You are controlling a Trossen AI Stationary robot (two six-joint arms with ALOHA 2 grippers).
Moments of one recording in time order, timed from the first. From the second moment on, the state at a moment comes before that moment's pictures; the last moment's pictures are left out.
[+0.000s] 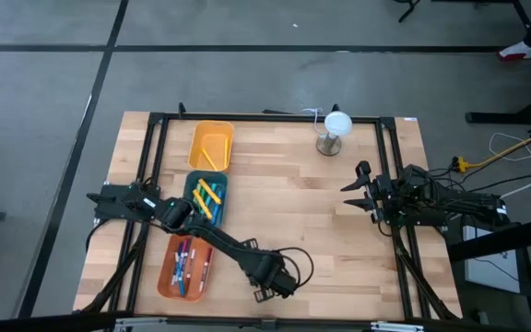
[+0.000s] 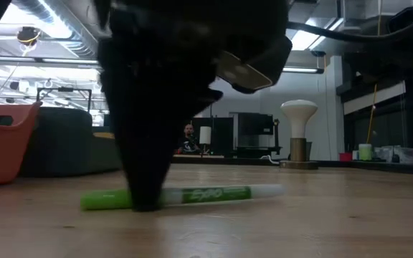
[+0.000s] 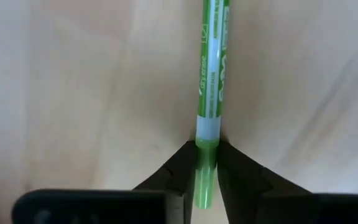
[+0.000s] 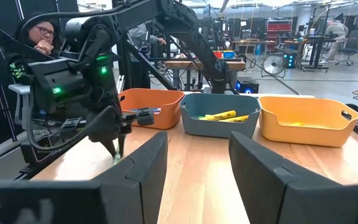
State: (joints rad) left arm -0.47 2.50 2.16 -1.29 -0.07 -0.87; right arm -0.16 0.02 0.01 0.06 -0.33 0.02
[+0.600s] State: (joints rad) left arm -0.39 2.50 2.19 -1.24 -0.21 -0.75; right arm -0.16 0.02 0.01 0.06 -0.33 0.02
